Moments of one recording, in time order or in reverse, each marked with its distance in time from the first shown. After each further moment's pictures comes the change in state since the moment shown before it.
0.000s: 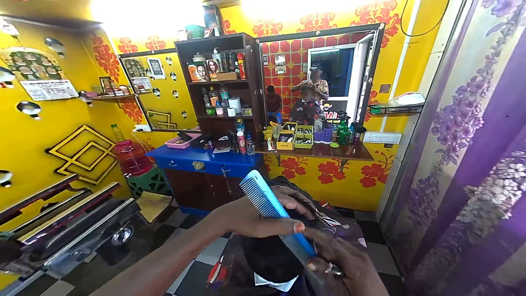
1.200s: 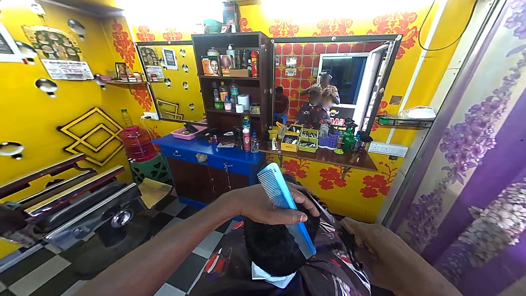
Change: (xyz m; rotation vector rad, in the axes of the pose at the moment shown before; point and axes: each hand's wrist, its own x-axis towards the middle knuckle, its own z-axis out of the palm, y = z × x) left_hand 0.006 0.004 -0.009 0.047 -0.048 -0.073; right_hand 0.048 0.024 -0.077 -0.362 -0.745 0.483
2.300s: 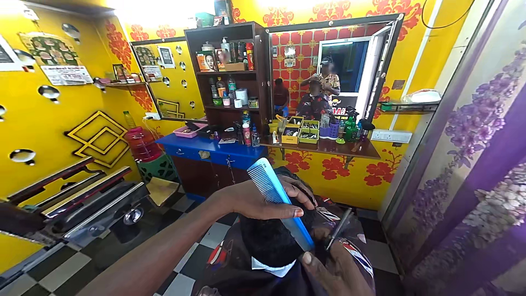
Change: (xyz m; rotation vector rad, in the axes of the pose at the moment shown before) left_hand 0.002 0.002 0.006 -0.001 0.003 0.037; right_hand -0.002 -0.030 0.115 0.981 0.391 -0.220
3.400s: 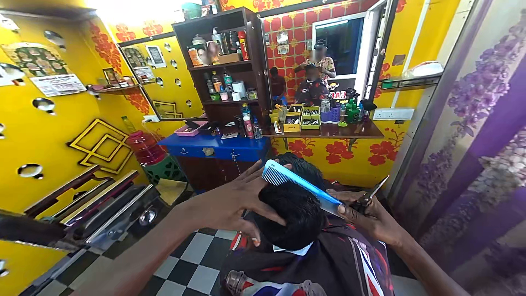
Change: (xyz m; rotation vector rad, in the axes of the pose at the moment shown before) left_hand -0.104 -0.001 -0.003 0.523 -0.065 0.003; right_hand 0.048 0.027 -0.054 0.000 -0.247 -0.321
